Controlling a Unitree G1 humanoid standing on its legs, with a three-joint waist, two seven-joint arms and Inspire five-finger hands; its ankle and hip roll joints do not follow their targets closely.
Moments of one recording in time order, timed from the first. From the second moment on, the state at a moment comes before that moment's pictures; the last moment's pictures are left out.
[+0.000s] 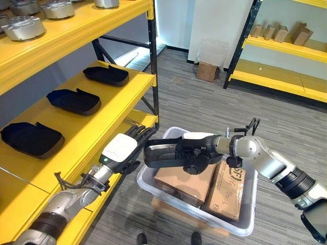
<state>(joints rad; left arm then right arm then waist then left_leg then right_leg) -0.17 0.84 -0.33 0.41 0.84 -0.48 0.48 -0.69 -0.76 0.65 0.05 -0.08 0.01 0.63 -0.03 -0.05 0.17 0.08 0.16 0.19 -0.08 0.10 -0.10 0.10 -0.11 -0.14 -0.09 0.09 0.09</state>
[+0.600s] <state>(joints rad) -0.12 0.84 -0.32 0.44 0.89 -0.49 0.51 -0.69 -0.83 0.64 0.04 -0.08 0.01 0.64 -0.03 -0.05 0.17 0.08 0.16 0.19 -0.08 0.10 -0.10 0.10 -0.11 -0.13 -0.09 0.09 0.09</state>
